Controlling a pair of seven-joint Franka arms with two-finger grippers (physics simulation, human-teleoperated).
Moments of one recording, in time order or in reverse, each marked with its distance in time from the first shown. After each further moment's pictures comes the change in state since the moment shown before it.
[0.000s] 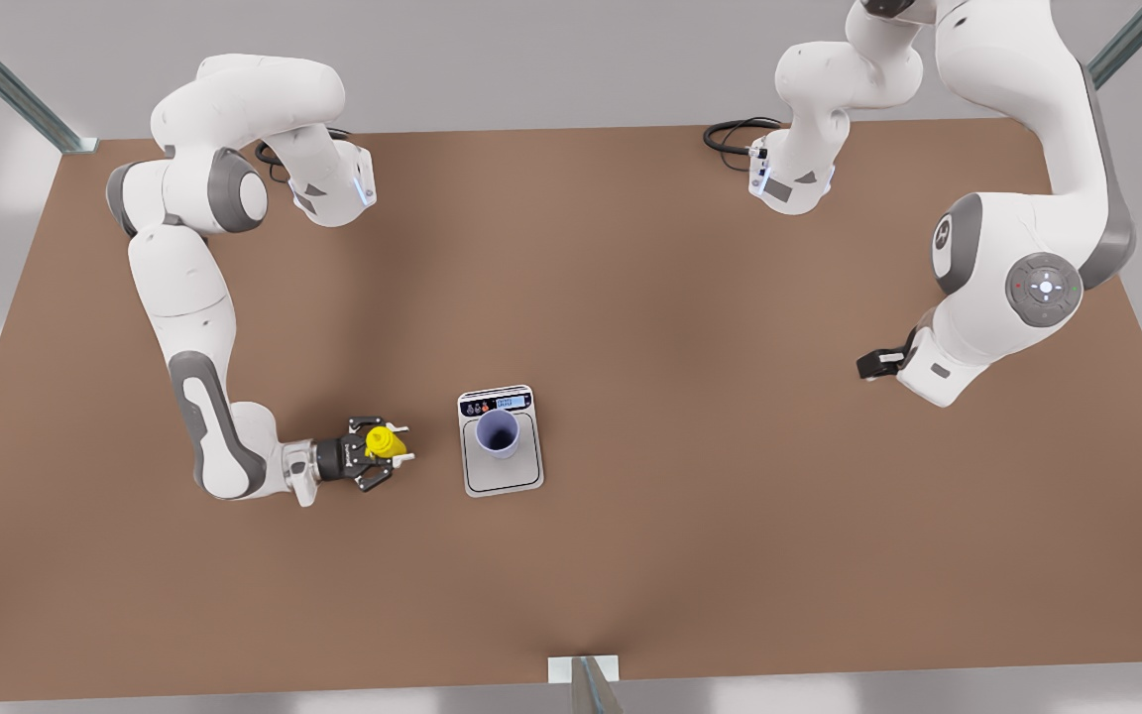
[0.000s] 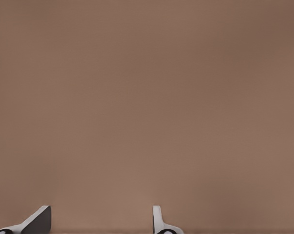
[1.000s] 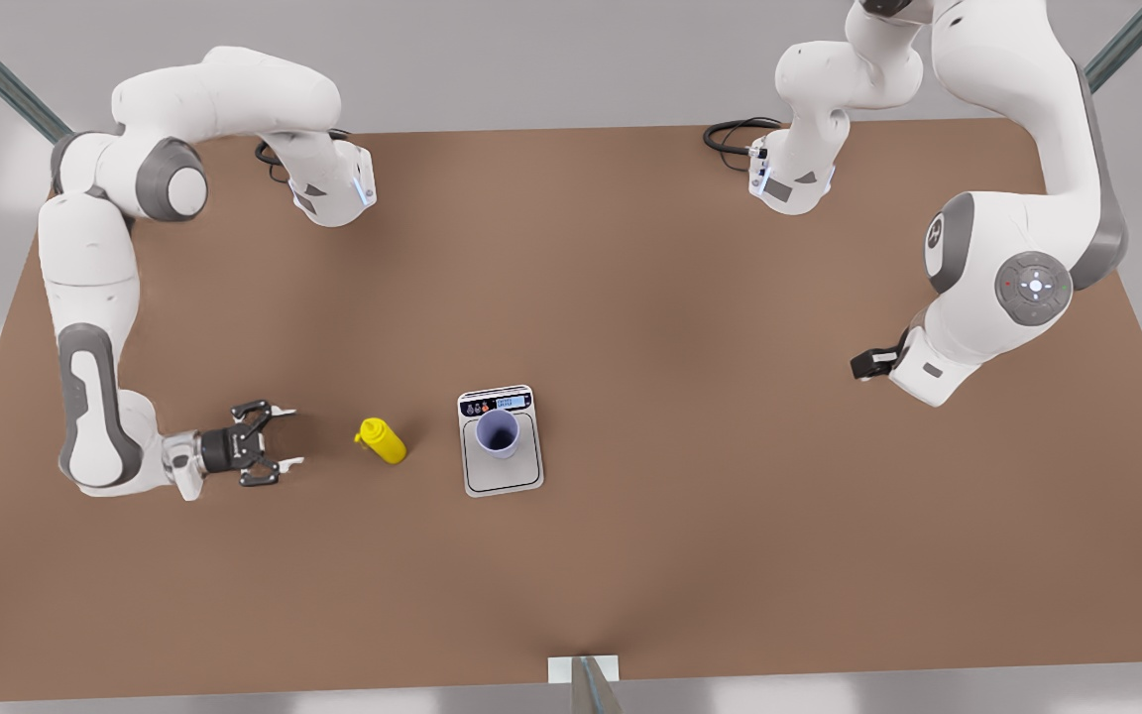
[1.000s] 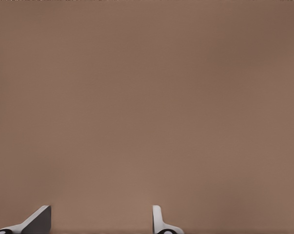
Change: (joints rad) left arm -0.016 0.000 0.000 0.000 0.003 0.004 -0.014; right arm -0.275 -0.075 0.001 0.208 -0.408 -0.222 0.283
